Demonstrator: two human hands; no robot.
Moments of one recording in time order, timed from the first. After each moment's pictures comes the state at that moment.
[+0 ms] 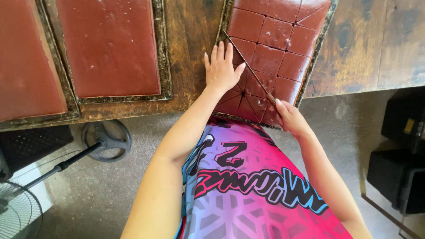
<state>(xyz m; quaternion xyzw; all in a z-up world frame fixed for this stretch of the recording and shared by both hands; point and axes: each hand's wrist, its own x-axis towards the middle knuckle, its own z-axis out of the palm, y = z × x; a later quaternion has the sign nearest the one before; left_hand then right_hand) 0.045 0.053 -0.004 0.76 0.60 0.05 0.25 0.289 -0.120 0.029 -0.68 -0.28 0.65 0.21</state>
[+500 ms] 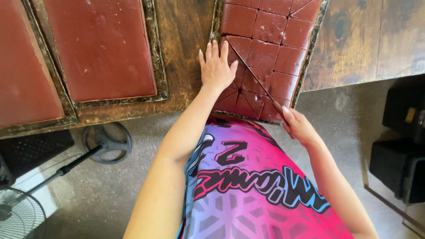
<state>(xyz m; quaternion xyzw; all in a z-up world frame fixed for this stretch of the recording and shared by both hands) 0.047 0.052 -0.014 0.77 0.60 0.00 0.22 0.295 -0.141 0.056 -0.71 -0.28 0.62 0.16</state>
